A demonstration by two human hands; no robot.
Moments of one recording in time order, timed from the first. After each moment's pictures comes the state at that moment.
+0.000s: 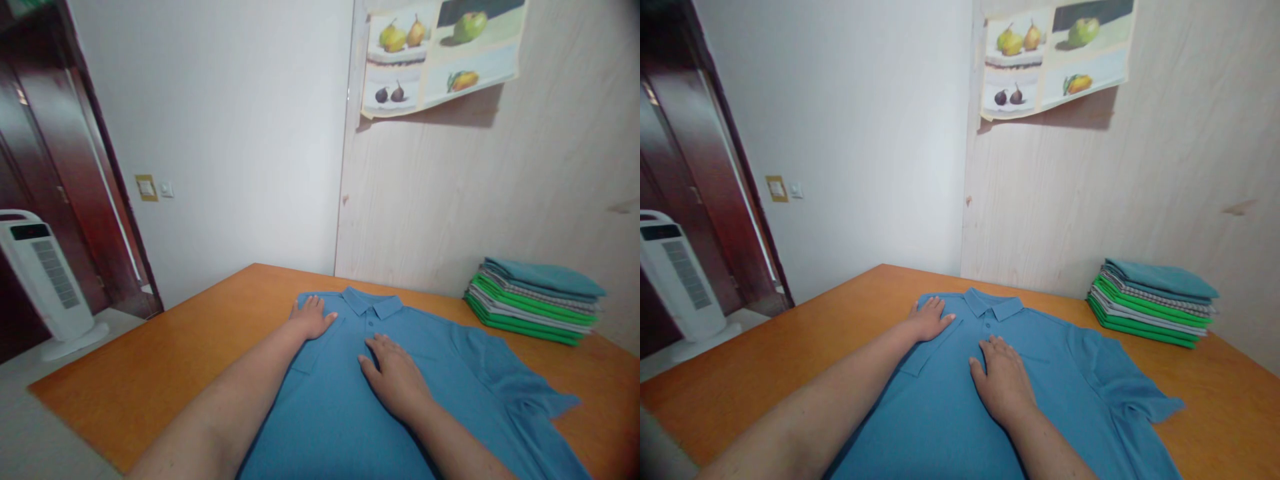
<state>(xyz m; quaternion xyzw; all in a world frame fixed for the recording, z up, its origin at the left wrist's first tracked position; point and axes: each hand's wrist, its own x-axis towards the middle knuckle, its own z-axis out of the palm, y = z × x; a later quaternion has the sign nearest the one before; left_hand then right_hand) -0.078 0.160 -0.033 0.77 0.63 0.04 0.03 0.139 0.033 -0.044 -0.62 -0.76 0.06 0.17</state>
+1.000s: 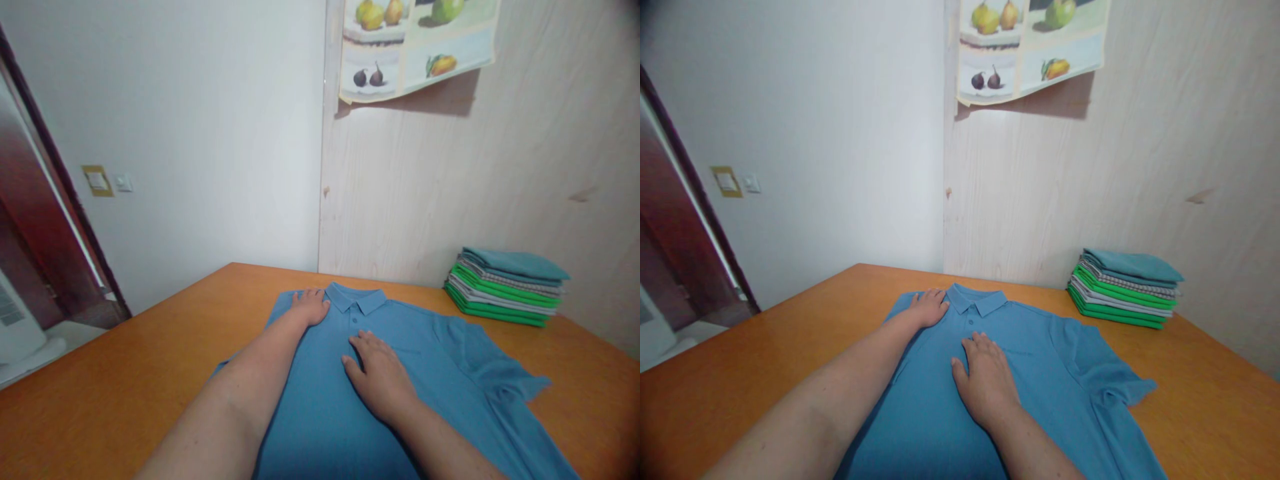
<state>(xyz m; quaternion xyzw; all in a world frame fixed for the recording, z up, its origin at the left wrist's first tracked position) -0.038 0.214 -0.042 0.79 0.61 0.06 0.04 0.135 0.029 -0.039 -0.63 -0.75 0.07 0.18</state>
